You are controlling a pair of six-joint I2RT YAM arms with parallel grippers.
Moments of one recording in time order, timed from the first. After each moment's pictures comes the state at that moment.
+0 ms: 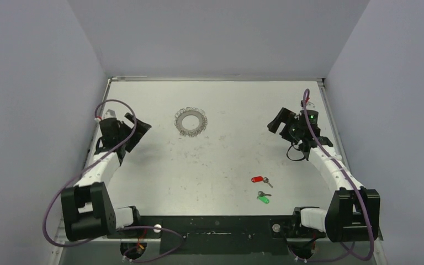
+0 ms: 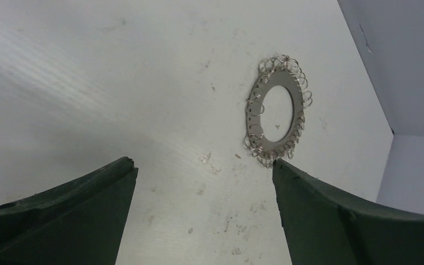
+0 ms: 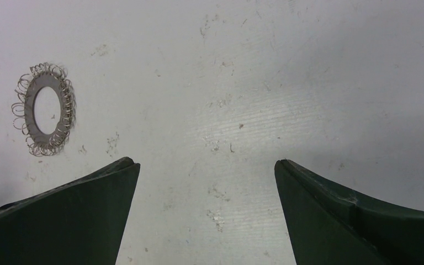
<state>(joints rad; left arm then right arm) 0.17 1.18 0.59 0.00 0.18 -0.78 0.03 1.24 0.79 -0.19 -0.13 0.49</state>
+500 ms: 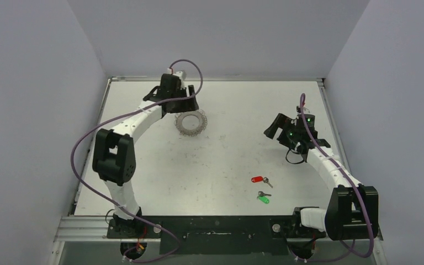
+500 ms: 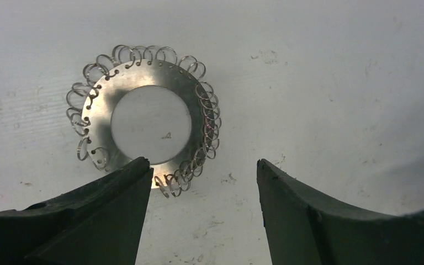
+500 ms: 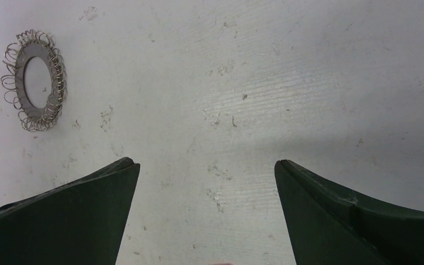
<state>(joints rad) -0.31 1.81 1.44 -0.33 0.14 -0.45 0.04 1.26 0.74 -0.21 -0.19 0.50</state>
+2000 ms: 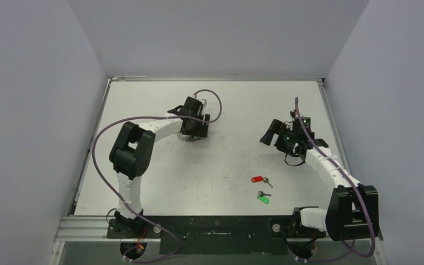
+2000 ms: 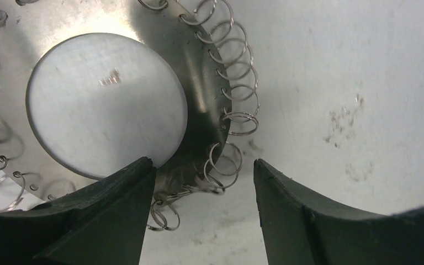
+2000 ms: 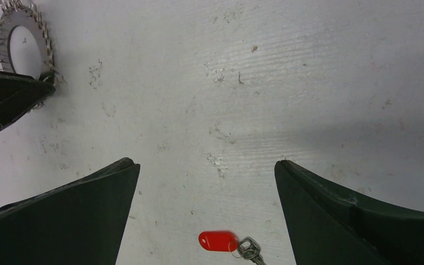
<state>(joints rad) -0.50 2.05 1.42 -0.37 0.01 -0.31 0.08 1.26 0.73 -0.32 -0.24 0.48</state>
